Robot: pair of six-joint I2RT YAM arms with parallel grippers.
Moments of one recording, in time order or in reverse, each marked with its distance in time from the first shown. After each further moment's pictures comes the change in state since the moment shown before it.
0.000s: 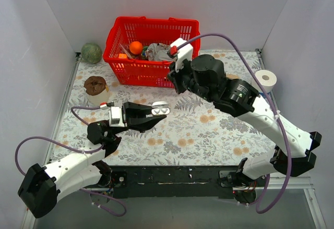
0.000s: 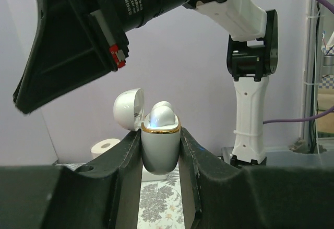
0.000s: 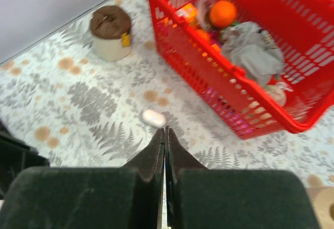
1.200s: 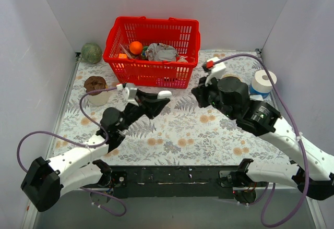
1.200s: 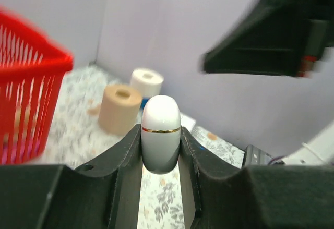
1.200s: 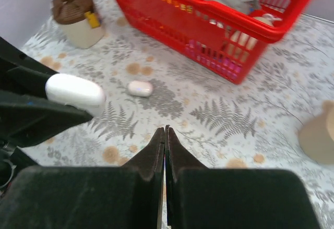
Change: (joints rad) left arm 0.000 0.046 0.033 -0.327 -0.295 -0.045; right arm -0.073 -0.279 -0.418 0.052 -0.047 0.211
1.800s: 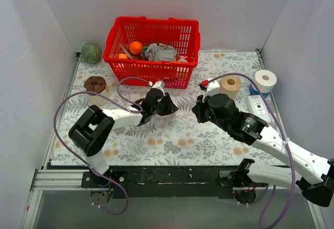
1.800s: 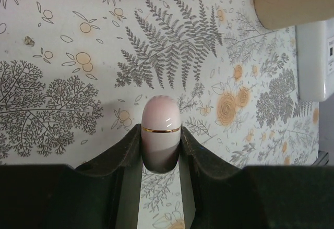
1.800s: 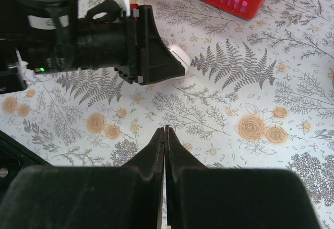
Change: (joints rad) left arm 0.010 0.715 0.379 -0.684 -0.281 -0.382; right arm -0.056 -0.134 -0.412 0.111 0.015 0.146
